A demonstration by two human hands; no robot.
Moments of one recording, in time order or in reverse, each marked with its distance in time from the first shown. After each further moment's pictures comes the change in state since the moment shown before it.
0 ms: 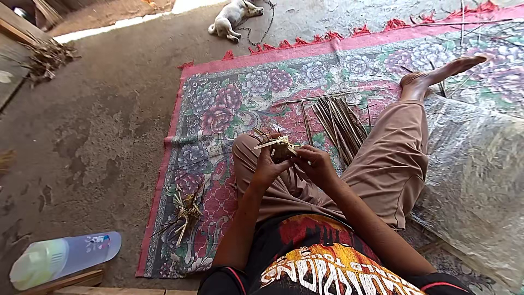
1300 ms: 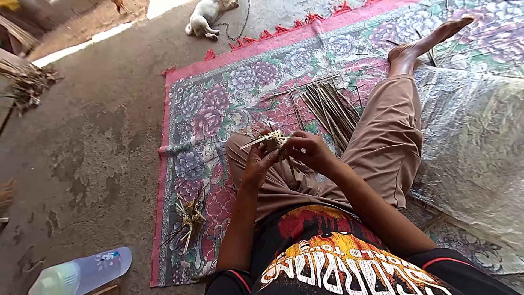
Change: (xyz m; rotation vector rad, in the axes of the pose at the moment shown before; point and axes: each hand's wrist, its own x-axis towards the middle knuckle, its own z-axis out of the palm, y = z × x) left_hand -0.005 0.003 -0.024 -0.208 -0.066 -0.061; right_hand 0.015 -0.011 -0.011 0.036 -0.140 0.014
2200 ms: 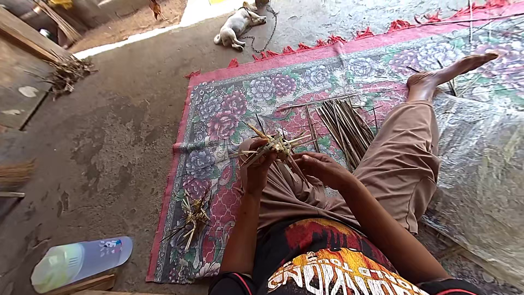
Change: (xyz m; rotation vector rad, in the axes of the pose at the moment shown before) left_hand 0.016 -0.027 -0.026 0.108 0.136 0.505; right_hand -0.010 0.022 -0.001 0.795 -0.252 0.509
